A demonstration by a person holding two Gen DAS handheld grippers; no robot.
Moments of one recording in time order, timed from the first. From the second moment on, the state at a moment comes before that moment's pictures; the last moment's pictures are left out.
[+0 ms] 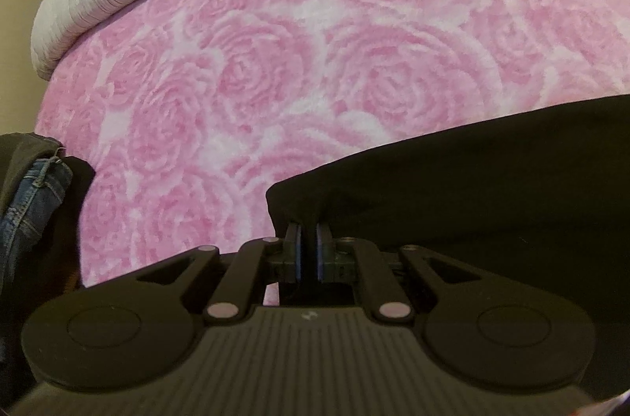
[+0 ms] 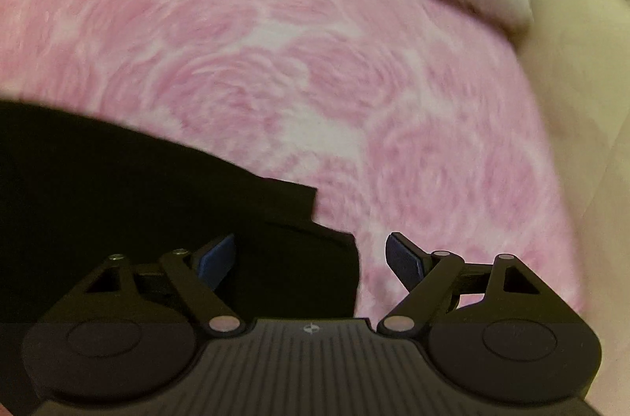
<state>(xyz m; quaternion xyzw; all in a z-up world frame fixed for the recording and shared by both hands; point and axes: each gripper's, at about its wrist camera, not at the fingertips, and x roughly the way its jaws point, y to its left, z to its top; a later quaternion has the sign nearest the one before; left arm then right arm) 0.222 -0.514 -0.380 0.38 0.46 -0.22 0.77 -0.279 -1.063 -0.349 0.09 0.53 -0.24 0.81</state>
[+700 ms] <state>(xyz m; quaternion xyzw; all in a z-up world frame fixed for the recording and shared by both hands) 0.213 -0.512 -0.324 0.37 0.43 -0.20 0.80 -0.315 -1.081 -0.303 0.23 0.41 -0.18 0.86</state>
